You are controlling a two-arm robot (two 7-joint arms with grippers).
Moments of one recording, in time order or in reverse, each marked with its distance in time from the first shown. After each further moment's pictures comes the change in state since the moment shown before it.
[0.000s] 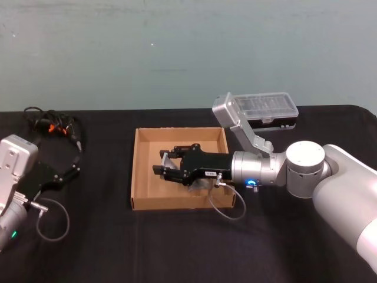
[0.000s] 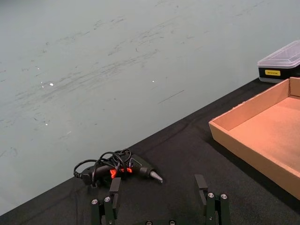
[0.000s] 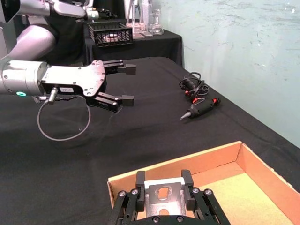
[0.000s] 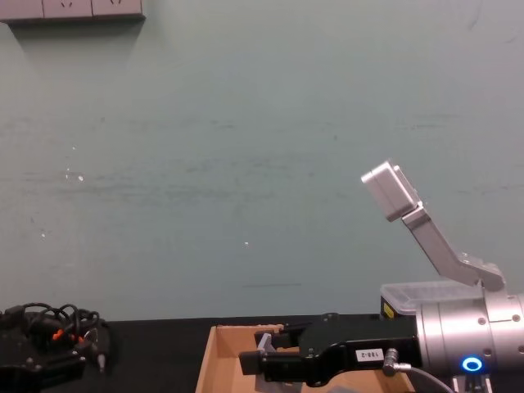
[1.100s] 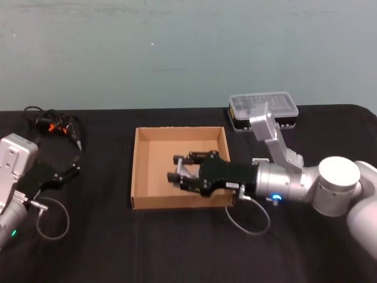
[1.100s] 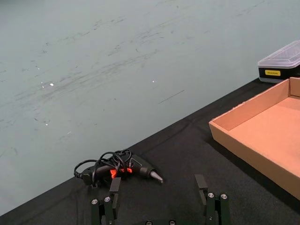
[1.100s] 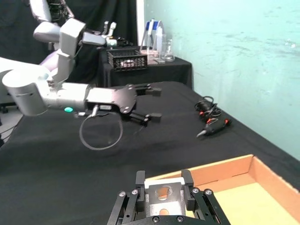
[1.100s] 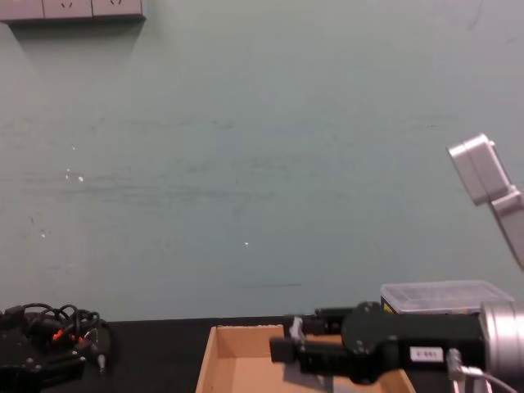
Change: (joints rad) left arm 0.000 0.000 0.000 0.000 0.000 0.000 0.000; right arm -0.170 0.184 0.016 -0.336 0.126 -0.001 0.009
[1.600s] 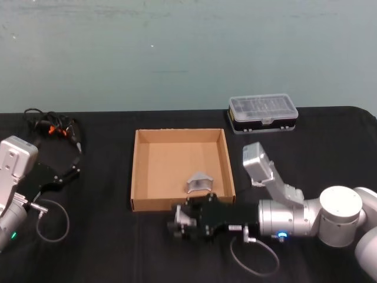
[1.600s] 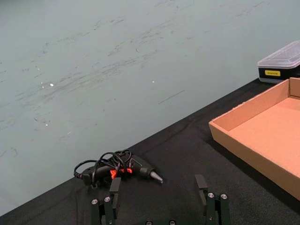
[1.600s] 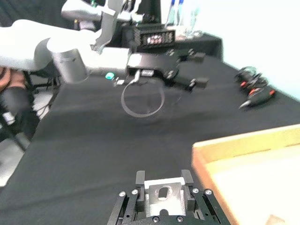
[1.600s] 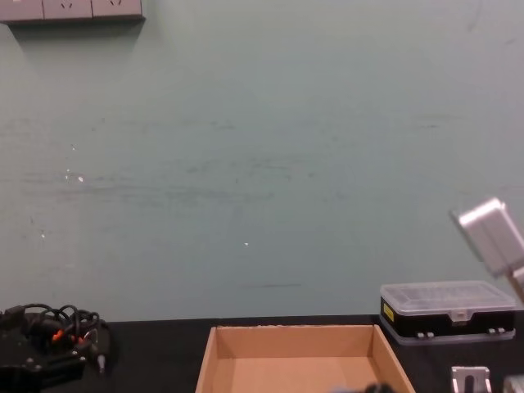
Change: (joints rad) left arm 0.000 0.000 0.000 0.000 0.000 0.000 0.000; right arm -0.096 0.071 -0.051 -0.115 -0.024 0.037 0.024
